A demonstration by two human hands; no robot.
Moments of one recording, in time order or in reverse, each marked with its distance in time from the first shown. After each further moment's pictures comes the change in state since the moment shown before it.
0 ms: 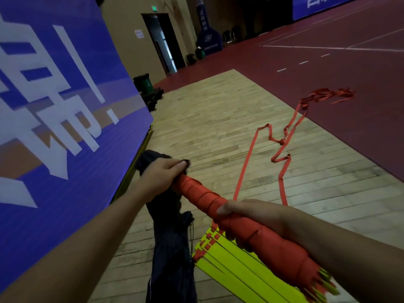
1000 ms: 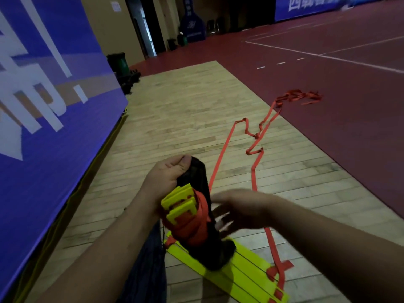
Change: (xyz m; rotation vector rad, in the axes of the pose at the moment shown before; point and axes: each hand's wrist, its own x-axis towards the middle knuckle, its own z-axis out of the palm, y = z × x) left_hand -0.049 0.037 0.064 -1.031 -0.050 -0.161; right_hand 0.007 0.025 -0.019 -0.047 0.076 0.043
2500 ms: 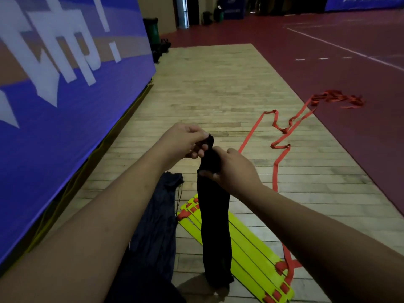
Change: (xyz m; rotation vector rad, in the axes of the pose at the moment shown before) left_hand 0.030 0.001 -0.094 0.311 -0.050 -0.020; right_hand 0.101 -0.024 0.063 -1.299 0.778 -0.517
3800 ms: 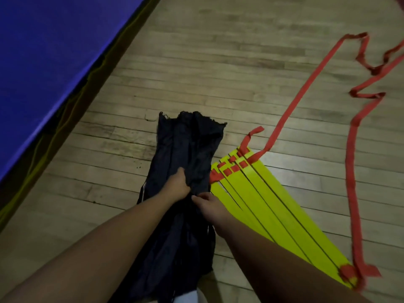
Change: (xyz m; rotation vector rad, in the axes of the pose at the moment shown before) left_hand 0.058 -0.418 -0.063 0.563 -0.011 -0.689; right_hand 0.000 -0.033 0.372 0.945 -0.769 0.811
